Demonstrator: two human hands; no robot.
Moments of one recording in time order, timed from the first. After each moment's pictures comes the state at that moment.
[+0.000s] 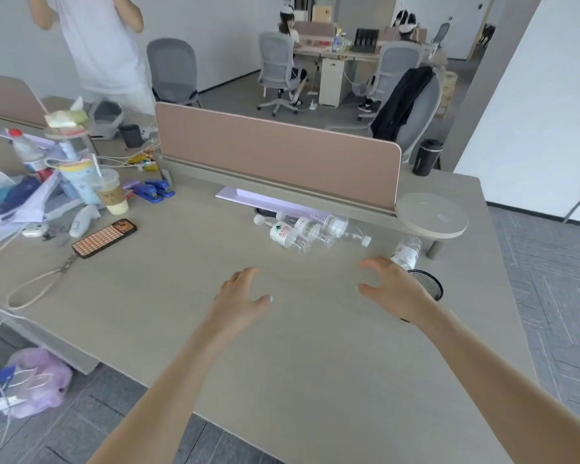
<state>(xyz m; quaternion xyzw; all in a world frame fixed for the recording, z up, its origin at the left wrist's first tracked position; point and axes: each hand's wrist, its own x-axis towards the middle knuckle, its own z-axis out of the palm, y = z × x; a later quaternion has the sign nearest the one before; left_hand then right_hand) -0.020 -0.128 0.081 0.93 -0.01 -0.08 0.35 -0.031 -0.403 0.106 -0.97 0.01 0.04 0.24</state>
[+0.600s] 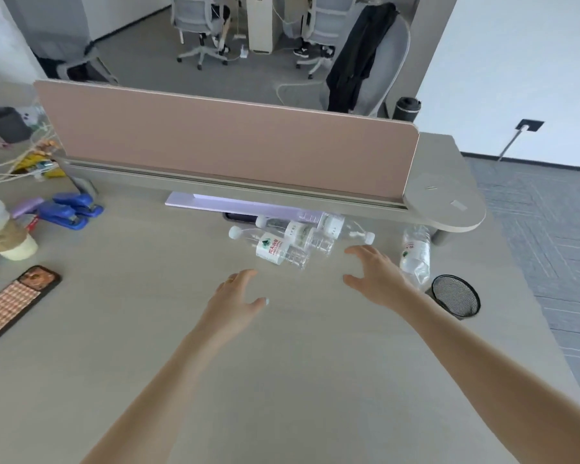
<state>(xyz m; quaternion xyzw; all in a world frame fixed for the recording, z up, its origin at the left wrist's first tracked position) 0.168 -0.100 0.036 0.92 -0.11 -0.19 0.32 0.120 -0.357 0.061 -0.97 0.14 0.08 0.20</state>
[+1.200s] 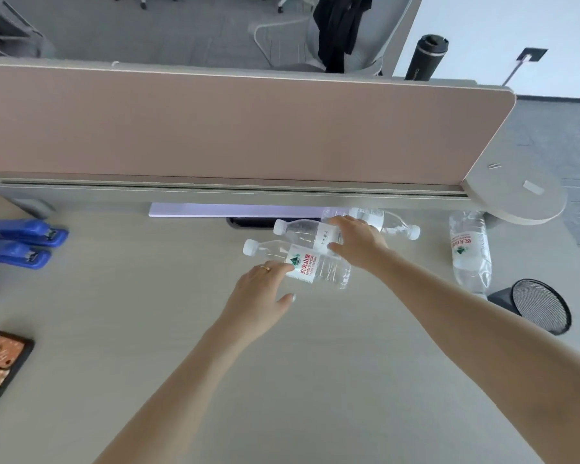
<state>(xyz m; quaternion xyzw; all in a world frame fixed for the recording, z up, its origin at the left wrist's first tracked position) 0.303 -0.101 0.004 0.89 -0.33 -0.18 0.24 0.300 -0.323 -0.005 -0.96 0.18 0.12 0.15</state>
